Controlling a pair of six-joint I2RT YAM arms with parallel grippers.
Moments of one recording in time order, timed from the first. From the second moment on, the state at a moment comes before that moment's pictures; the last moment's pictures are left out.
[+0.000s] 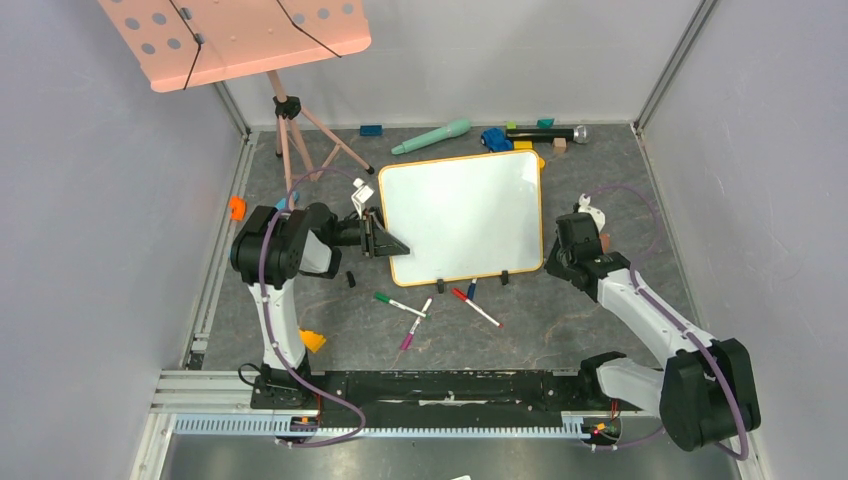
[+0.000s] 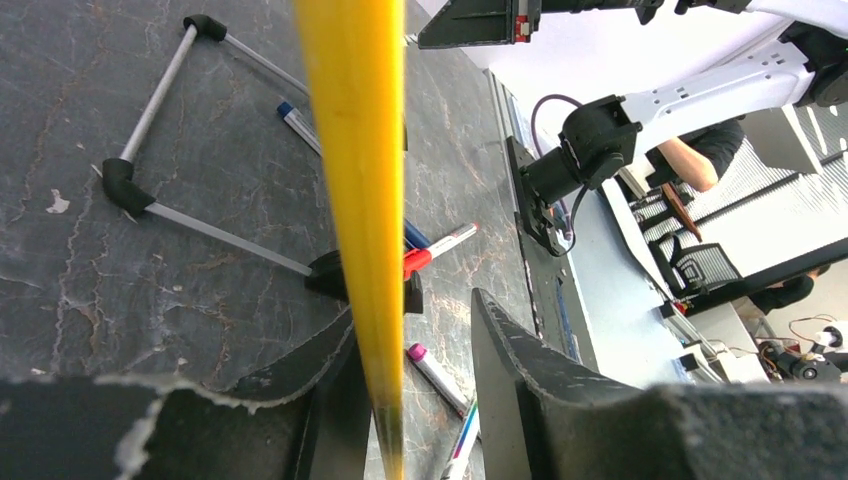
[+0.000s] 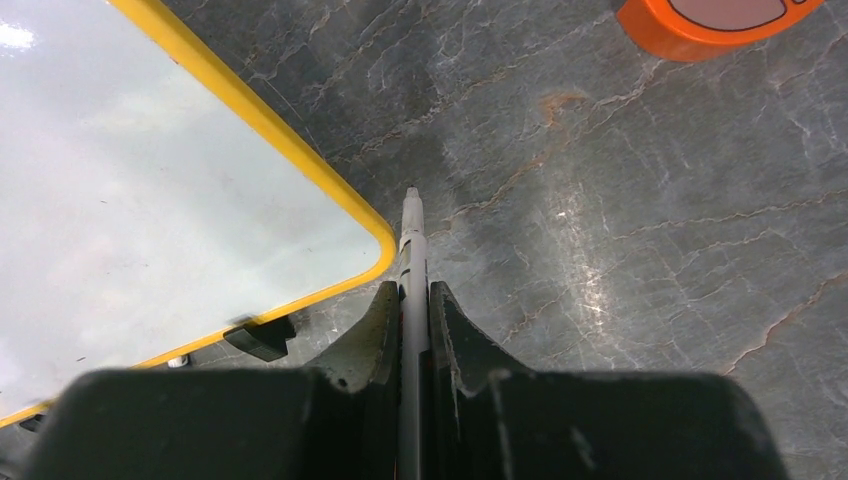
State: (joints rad) left arm -0.15 2.08 0.70 1.49 1.39 -0.87; right arm 0.26 1.12 0.63 -0.39 0.22 0.57
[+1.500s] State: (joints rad) left arm -0.16 2.08 0.71 1.48 1.35 -0.75; right arm 0.29 1.26 0.67 -0.35 0.29 0.60
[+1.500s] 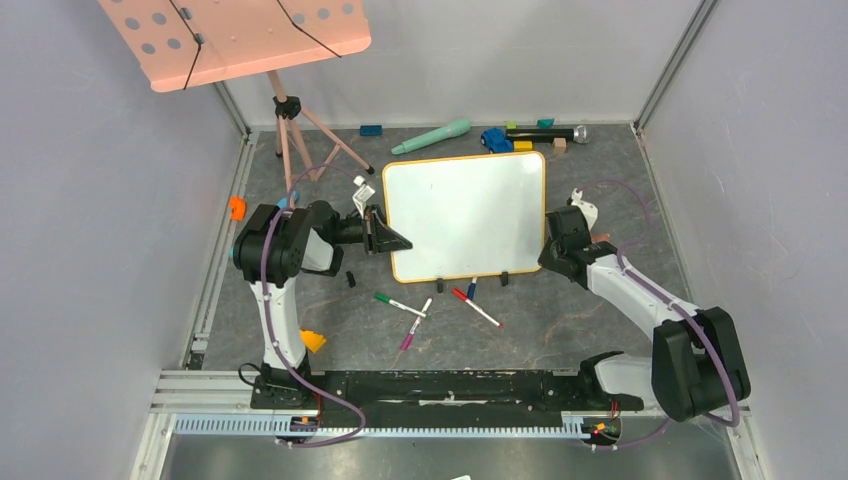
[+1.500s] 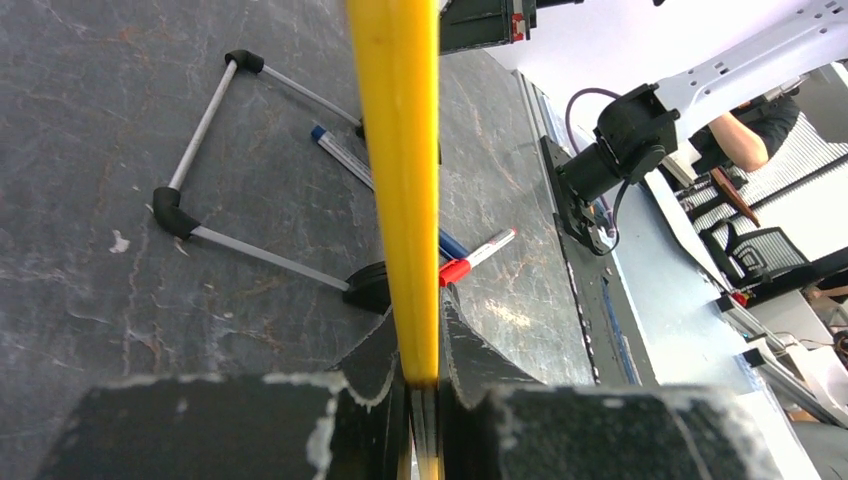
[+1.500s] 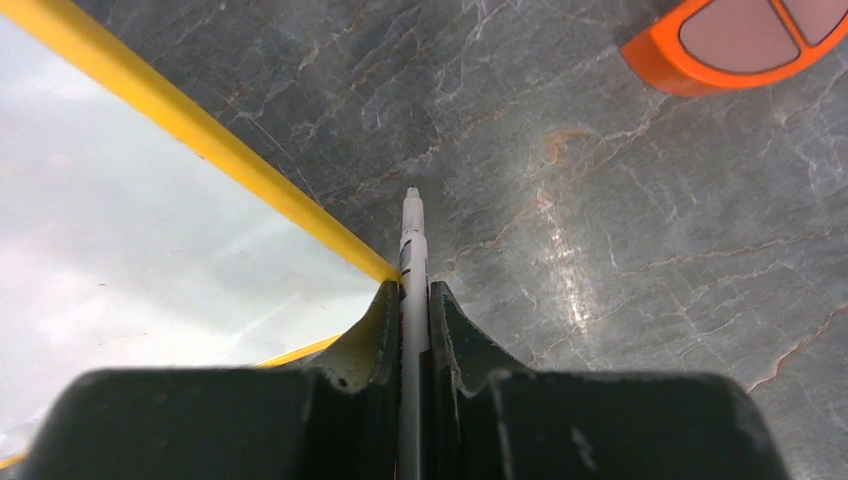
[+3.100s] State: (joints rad) left arm -0.10 2.22 0.84 1.50 1.38 -0.87; right arm 0.29 0.99 0.60 -0.37 0.29 0.47
